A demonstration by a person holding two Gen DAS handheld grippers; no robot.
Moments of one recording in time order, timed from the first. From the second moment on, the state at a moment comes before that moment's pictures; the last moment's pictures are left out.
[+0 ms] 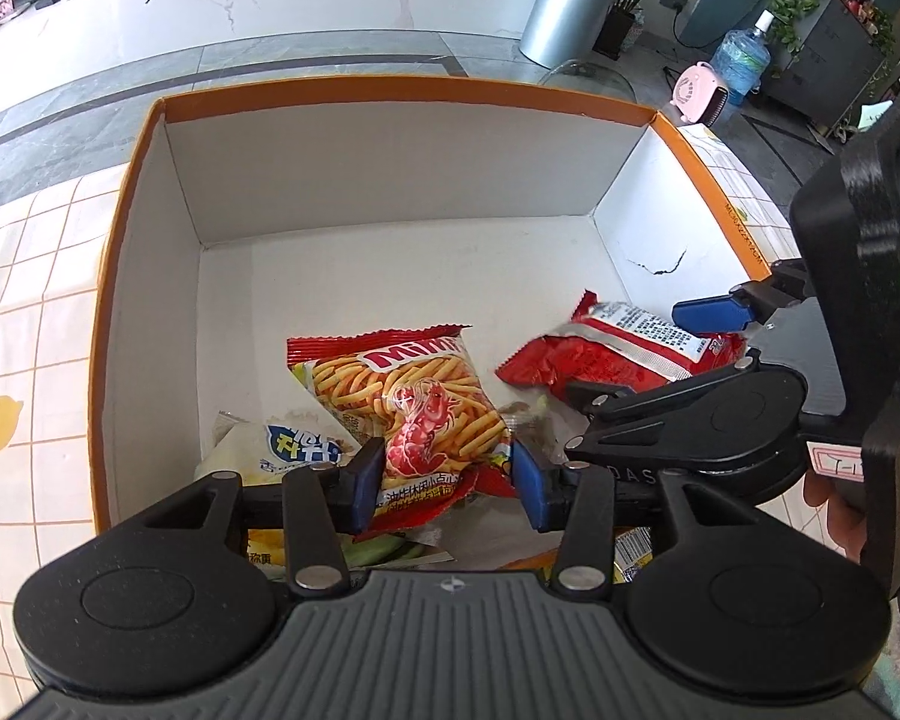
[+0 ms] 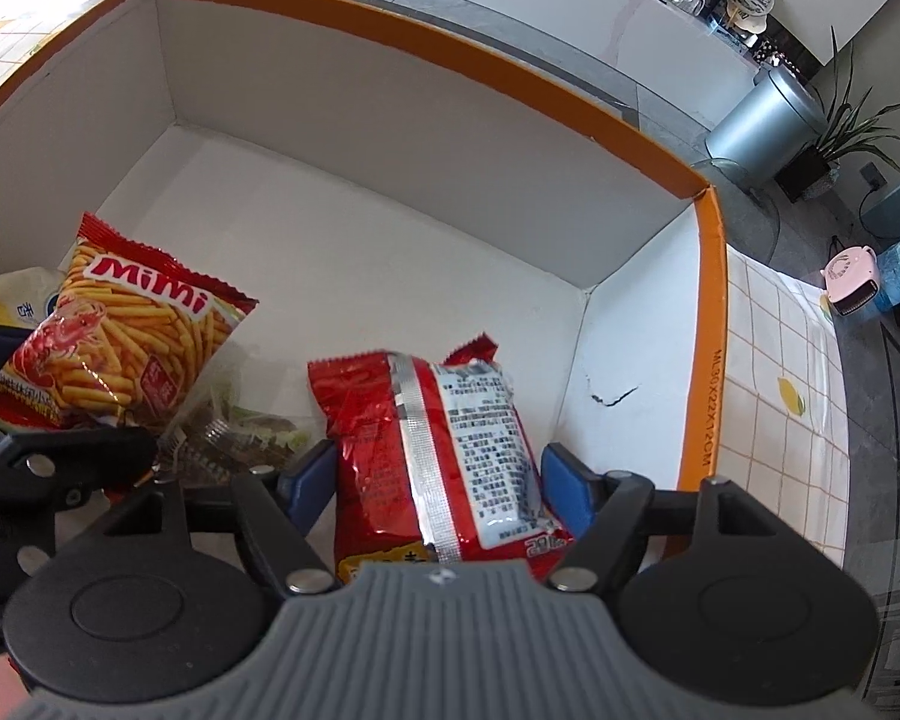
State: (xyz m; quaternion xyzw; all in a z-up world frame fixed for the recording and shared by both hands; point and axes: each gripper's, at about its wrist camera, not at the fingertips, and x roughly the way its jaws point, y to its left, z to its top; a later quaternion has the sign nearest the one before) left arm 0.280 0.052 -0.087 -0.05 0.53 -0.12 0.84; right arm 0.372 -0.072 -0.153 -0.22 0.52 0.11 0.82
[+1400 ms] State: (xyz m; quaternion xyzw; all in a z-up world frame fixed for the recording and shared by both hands) left arm 0.154 0.061 0.001 -0.04 0.36 -0.06 0.93; right arm 0.246 -0.111 -0.051 -0.11 0.38 0.10 0.91
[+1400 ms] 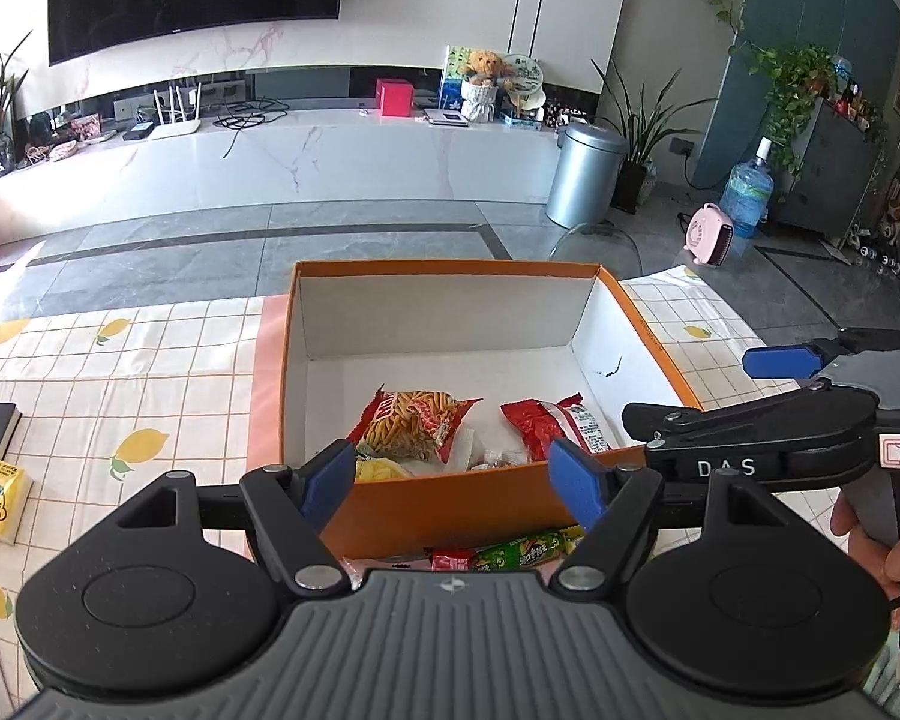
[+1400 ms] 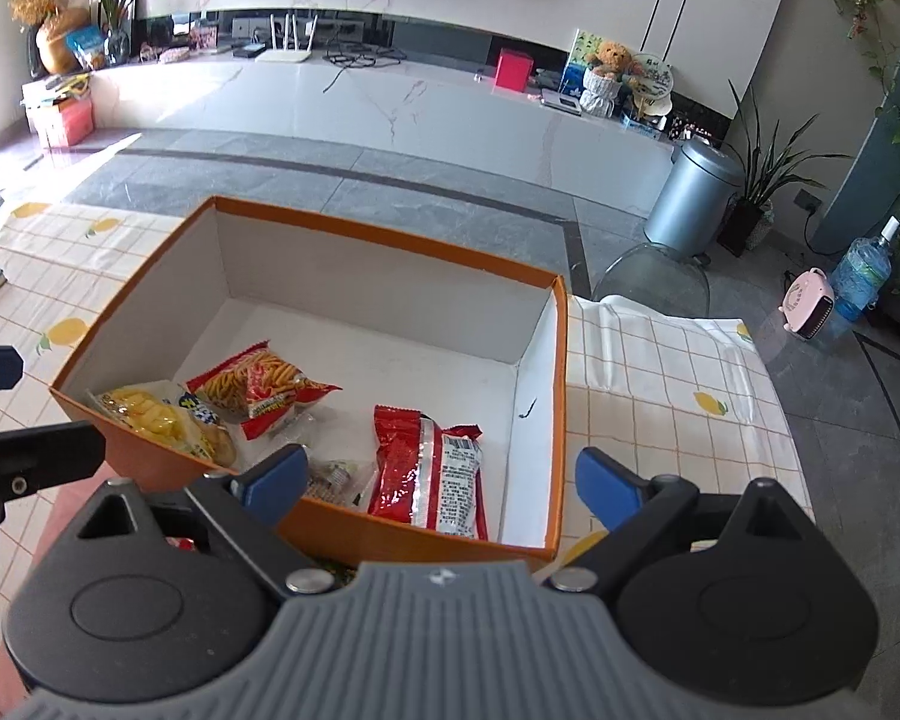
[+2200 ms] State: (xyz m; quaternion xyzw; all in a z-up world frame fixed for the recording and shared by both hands) left arm 0.065 0.052 -0.049 -0.03 0.39 -0.08 0.92; right arm 0.084 -0.148 -0.098 0.03 0.30 0.13 0.95
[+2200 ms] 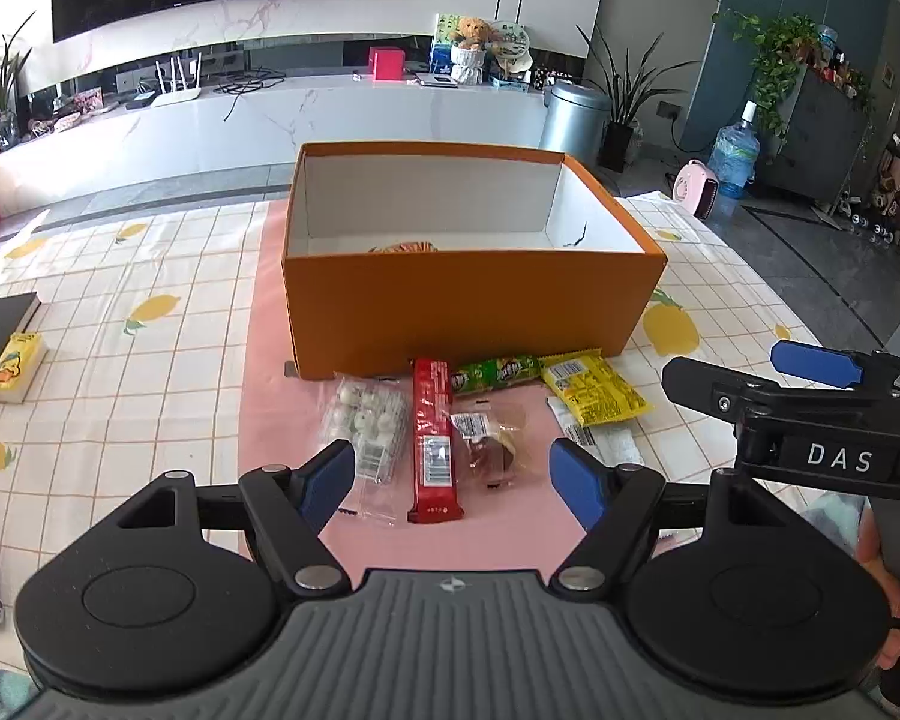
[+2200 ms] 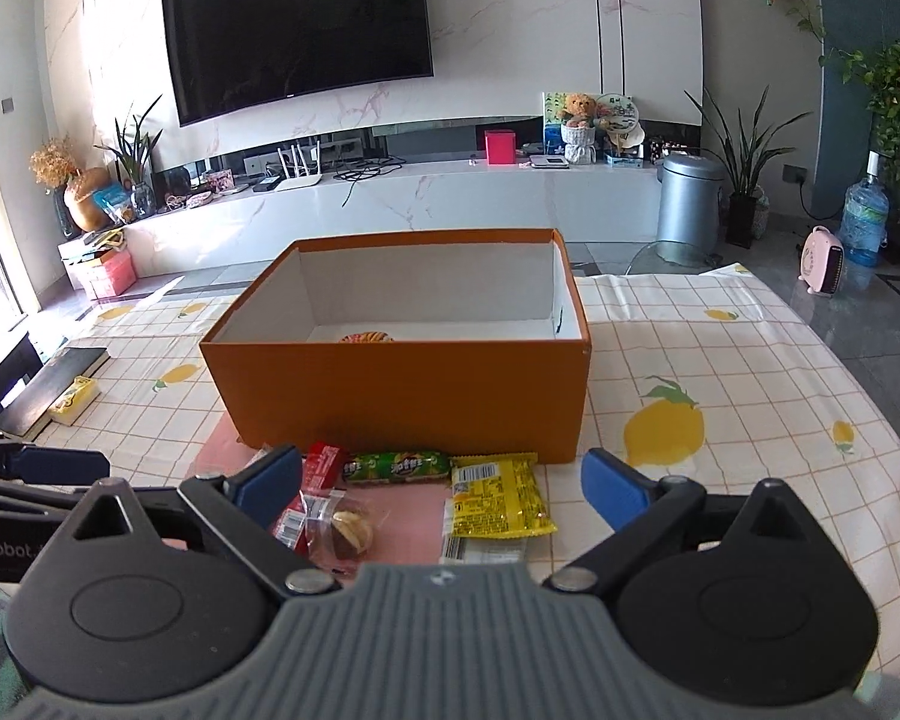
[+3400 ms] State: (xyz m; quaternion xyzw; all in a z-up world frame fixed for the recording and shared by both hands) left arm 0.116 0.035 -0.121 -0.07 0.39 -0.13 0.91; right arm 0.164 -0.141 -0.178 0.03 0.37 0.08 0.92
